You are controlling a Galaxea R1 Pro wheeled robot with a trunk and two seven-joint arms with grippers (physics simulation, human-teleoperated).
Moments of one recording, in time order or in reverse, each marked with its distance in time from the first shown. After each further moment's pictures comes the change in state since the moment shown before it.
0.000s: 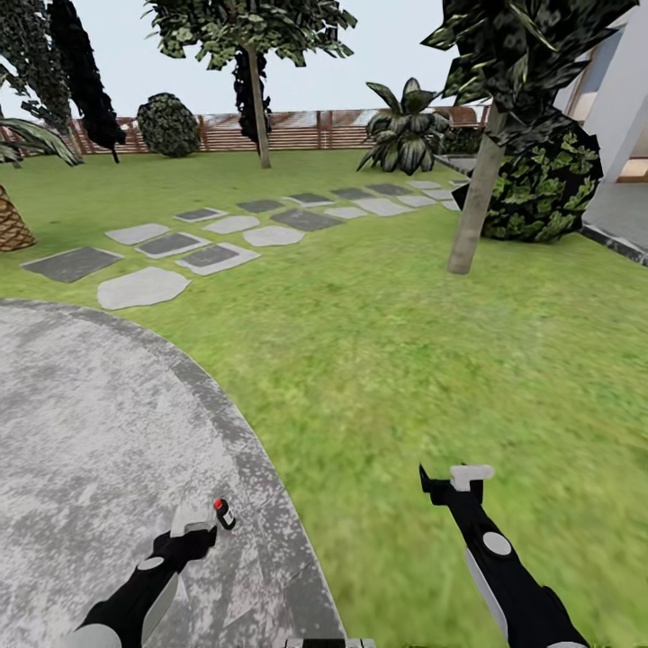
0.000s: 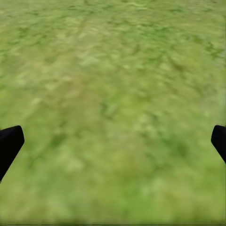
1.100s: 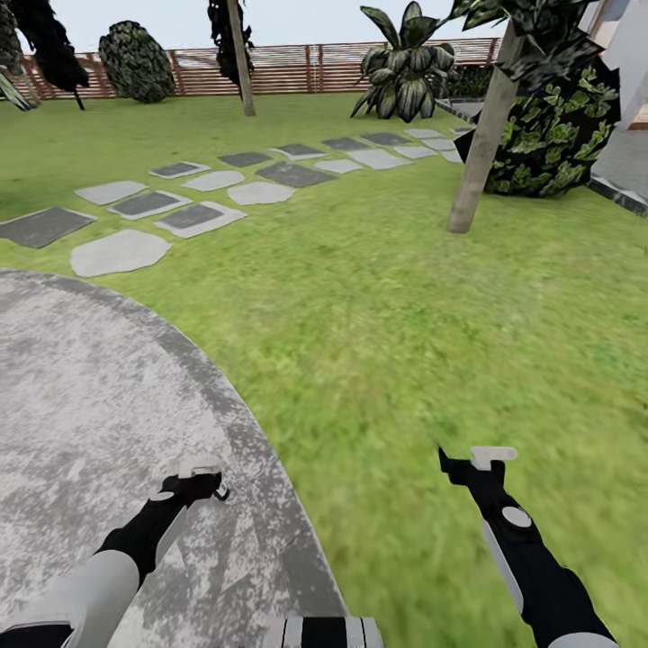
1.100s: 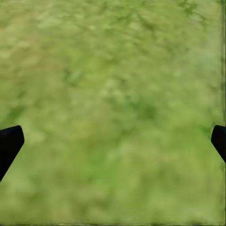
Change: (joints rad) left arm -0.185 0.008 -0.003 0.002 -0.046 0.092 0.002; right arm -0.005 -0.023 -0.088 -0.173 0.000 0.194 0.003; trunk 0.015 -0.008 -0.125
